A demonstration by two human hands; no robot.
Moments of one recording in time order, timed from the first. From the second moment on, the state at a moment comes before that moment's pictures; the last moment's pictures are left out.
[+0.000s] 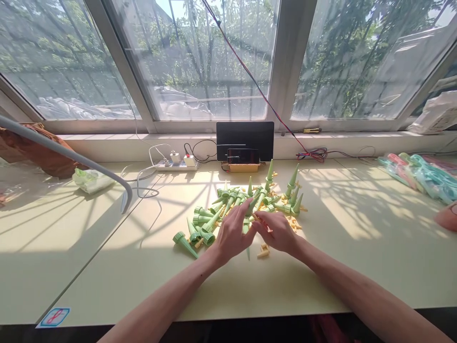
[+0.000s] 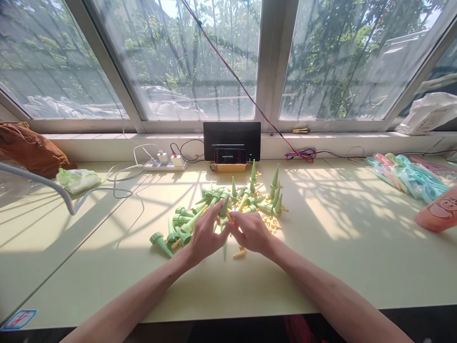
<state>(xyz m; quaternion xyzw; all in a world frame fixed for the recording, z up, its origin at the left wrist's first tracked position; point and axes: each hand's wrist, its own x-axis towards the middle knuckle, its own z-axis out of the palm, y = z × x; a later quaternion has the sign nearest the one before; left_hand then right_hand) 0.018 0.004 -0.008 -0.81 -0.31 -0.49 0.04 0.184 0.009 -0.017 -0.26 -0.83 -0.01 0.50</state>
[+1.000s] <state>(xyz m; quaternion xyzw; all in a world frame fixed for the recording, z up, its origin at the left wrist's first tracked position) 0.019 -0.002 -0.007 -0.78 -0.36 -0.51 0.00 0.183 0.011 -0.016 -0.28 -0.82 -0.02 0.50</state>
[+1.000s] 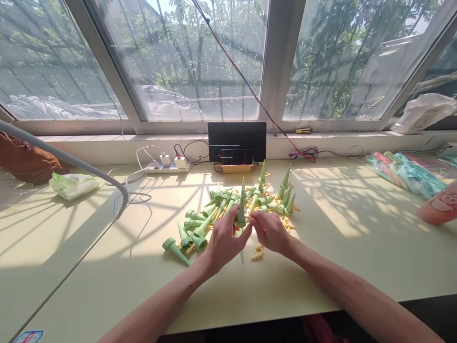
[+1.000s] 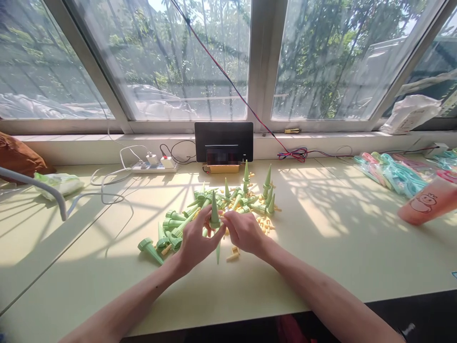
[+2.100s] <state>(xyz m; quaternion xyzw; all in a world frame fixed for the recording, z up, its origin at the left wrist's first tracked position) 0.019 0.001 -0.005 -0.78 -0.34 -0.53 -0.03 0.181 0.013 -0.019 -0.32 -0.76 0.00 0.56</state>
